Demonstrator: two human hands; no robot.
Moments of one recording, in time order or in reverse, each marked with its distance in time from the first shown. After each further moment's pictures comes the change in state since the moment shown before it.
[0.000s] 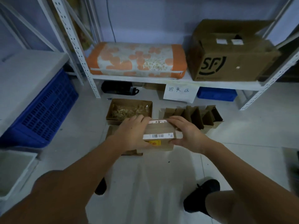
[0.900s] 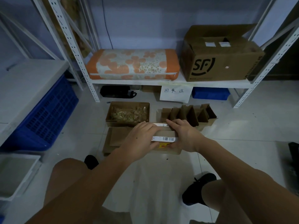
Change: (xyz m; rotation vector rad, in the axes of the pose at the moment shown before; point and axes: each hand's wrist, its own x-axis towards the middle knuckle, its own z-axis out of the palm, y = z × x) left_hand -0.048 0.064 0.009 -0.177 0.276 0.152; right_hand -0.041 -0.012 0.003 -0.202 -0.072 0.096
